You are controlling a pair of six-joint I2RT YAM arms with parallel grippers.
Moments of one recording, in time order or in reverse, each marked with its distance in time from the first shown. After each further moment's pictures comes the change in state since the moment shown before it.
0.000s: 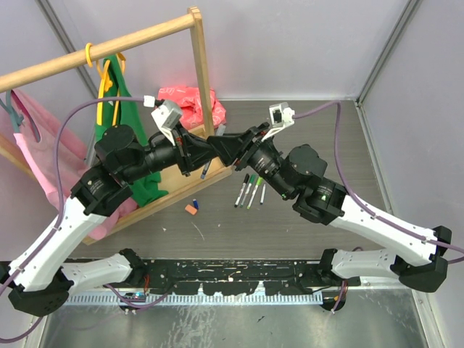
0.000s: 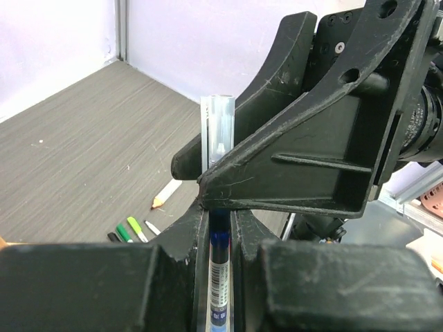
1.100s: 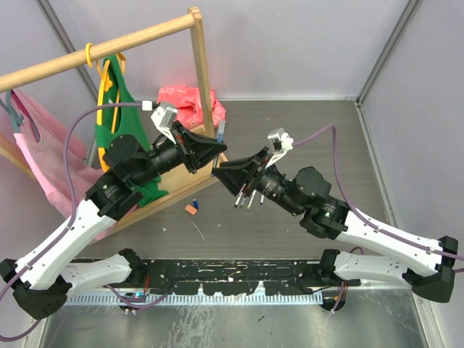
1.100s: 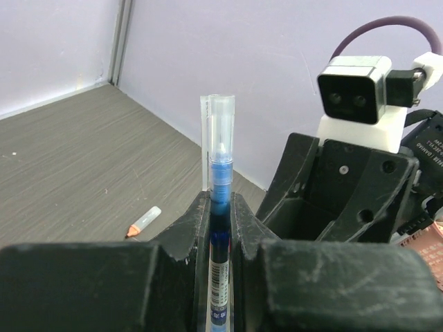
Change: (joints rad) left arm 0.002 -0.031 -0.184 0.292 -0.063 -0.176; right arm 0.000 -0.179 -0.292 0.099 -0.183 -0.035
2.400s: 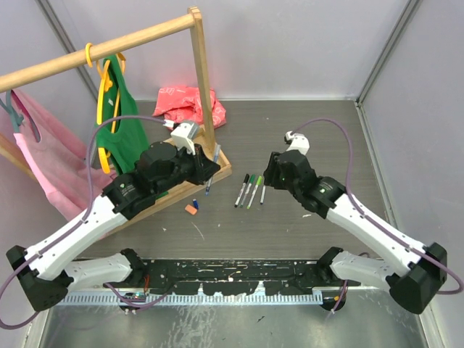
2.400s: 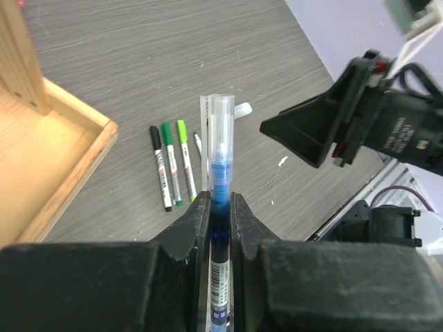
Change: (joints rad) left arm -0.077 0.075 -0.050 -0.344 -0.328 -0.041; right arm -0.393 0.080 -0.008 -0.702 0.235 0.075
